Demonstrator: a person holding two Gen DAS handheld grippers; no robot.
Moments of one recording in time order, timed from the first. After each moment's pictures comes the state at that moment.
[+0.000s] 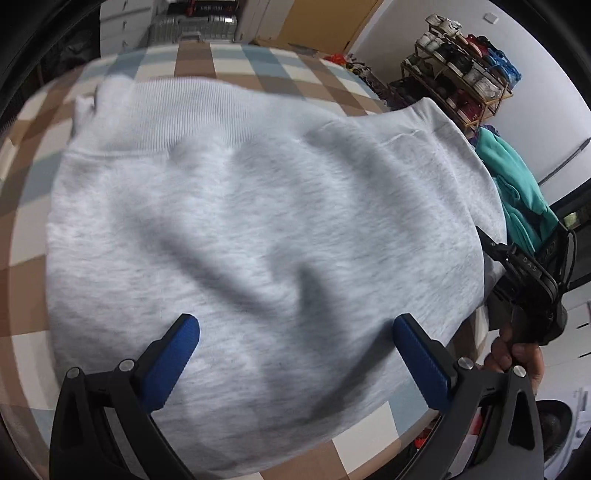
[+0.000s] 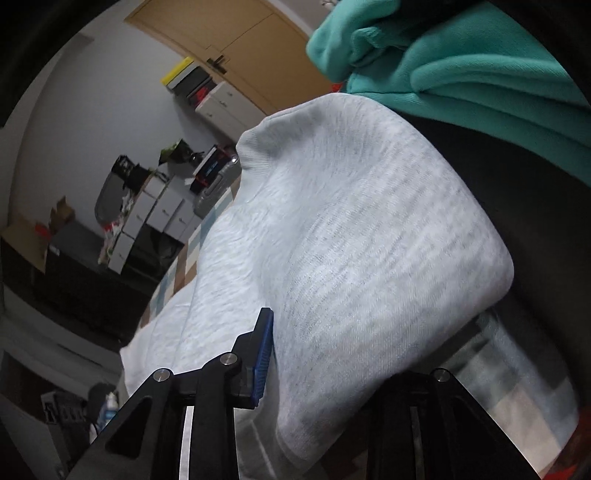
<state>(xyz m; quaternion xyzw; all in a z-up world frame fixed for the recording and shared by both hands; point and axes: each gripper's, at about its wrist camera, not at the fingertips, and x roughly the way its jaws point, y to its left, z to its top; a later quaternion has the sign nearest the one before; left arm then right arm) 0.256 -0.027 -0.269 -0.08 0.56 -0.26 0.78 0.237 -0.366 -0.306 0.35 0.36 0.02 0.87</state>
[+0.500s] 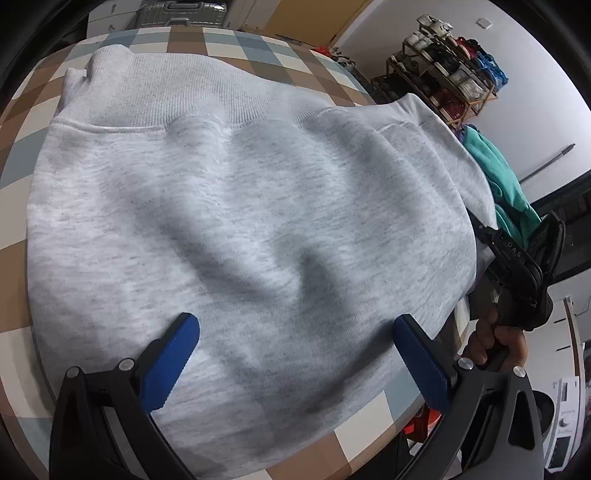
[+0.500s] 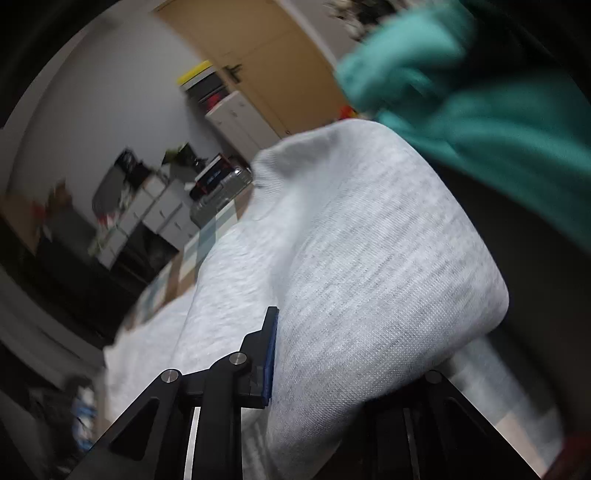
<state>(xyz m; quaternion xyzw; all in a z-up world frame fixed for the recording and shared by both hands) 0.257 -0.018 -0.274 -0.10 0.57 -0.30 0.76 0.233 -0.352 -0.285 0.26 0.32 -0.01 0.91</state>
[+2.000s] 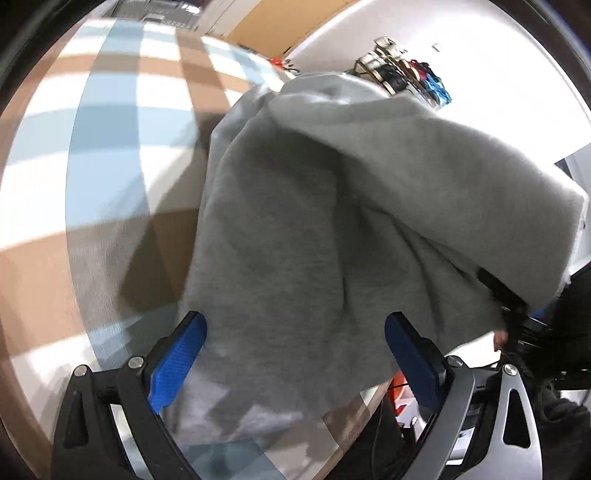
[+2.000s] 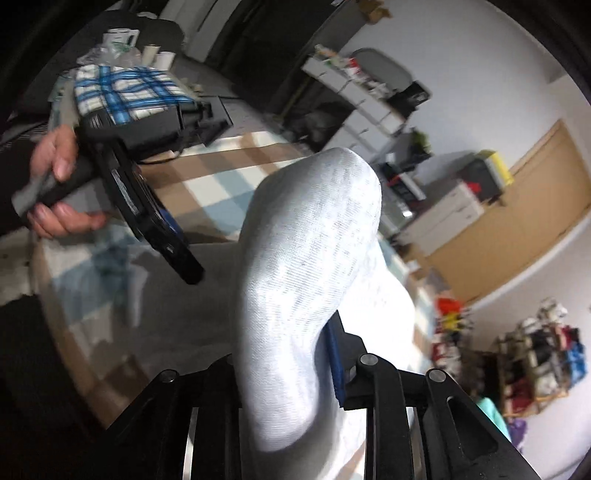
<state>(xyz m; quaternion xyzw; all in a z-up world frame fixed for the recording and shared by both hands) 0.245 0.104 -0.290 -0.19 0.54 -0.42 0.70 0.134 -0.060 -0.202 -0.42 0.28 0.21 0.84</state>
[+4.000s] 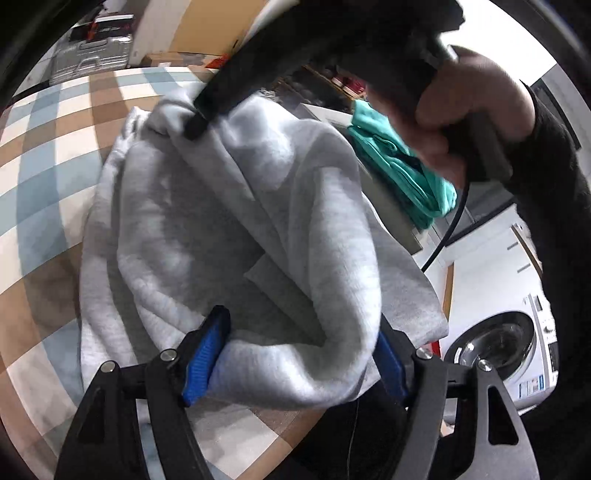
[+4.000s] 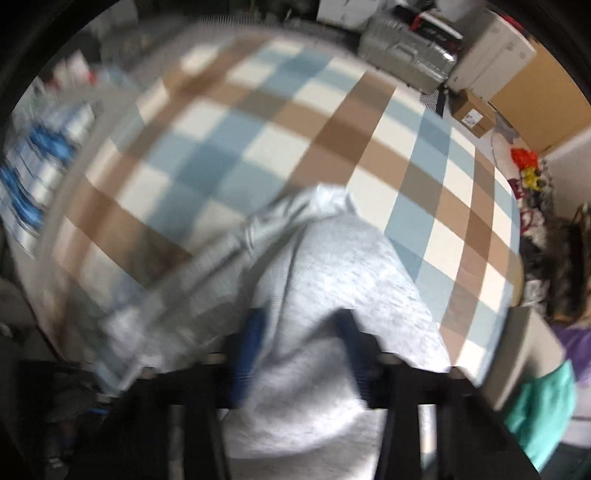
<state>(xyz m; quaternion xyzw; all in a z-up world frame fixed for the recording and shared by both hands) 0.225 0.056 -0.244 -0.07 0.51 -0.47 0.72 0.344 -0.038 -0.227 -0.29 0.60 0.16 0.73</state>
